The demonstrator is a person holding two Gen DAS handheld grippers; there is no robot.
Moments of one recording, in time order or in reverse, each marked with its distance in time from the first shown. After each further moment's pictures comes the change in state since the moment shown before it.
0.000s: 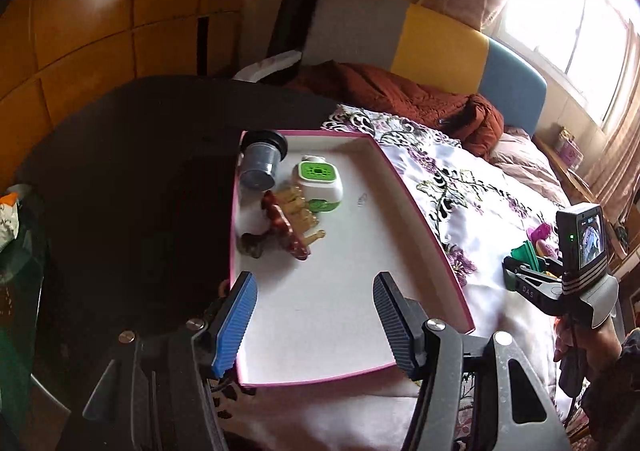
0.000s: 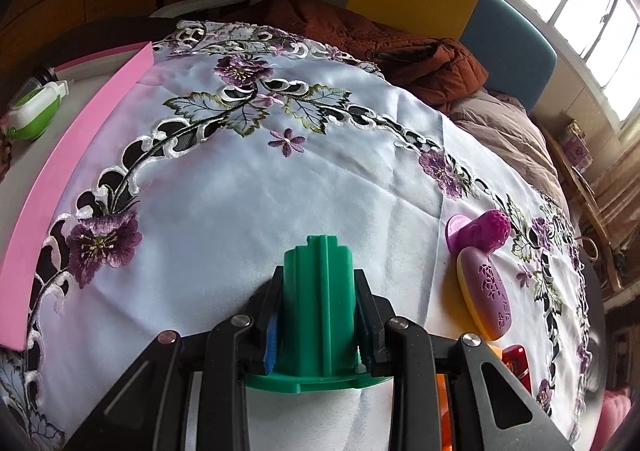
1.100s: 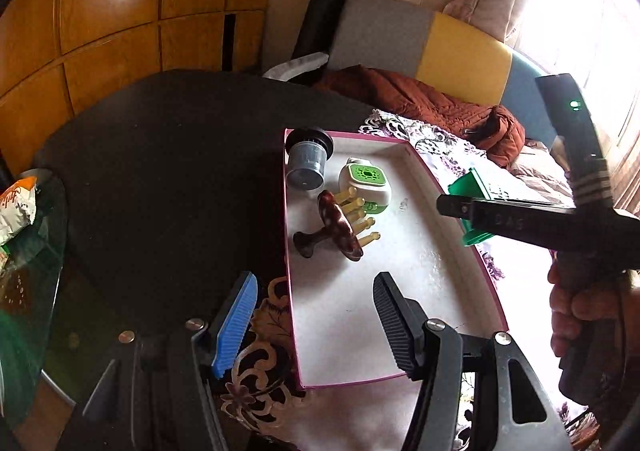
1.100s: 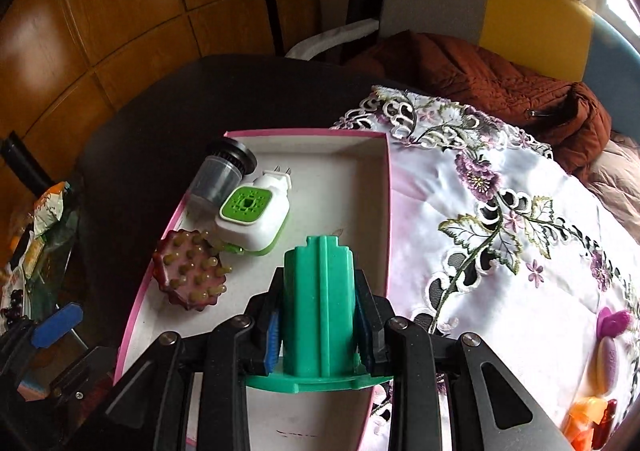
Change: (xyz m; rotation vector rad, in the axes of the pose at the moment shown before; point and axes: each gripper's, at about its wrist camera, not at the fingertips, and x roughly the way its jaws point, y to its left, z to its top) left arm -0.001 0.032 -0.003 -0.047 -0.009 0.056; right arm -0.059 0.150 0.089 -0.049 -0.048 0.443
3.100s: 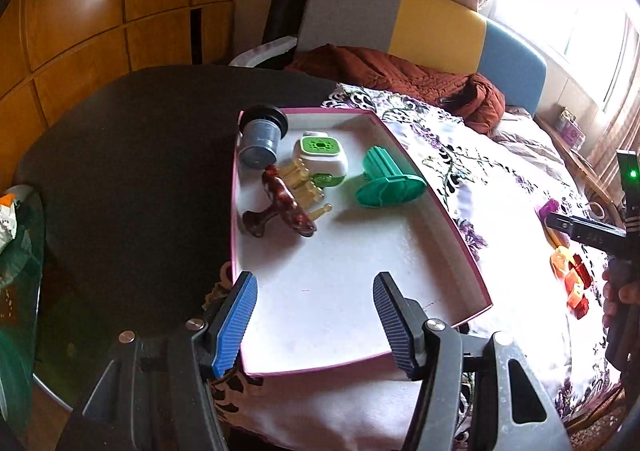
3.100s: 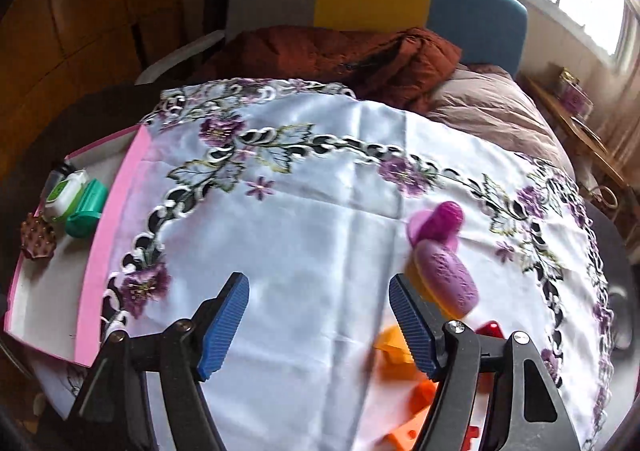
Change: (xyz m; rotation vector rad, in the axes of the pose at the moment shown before) left arm 0.011 -0.035 -0.010 0.094 0.061 -0.048; right arm -0.081 -0.193 -0.095 0.256 -0.040 -0.330
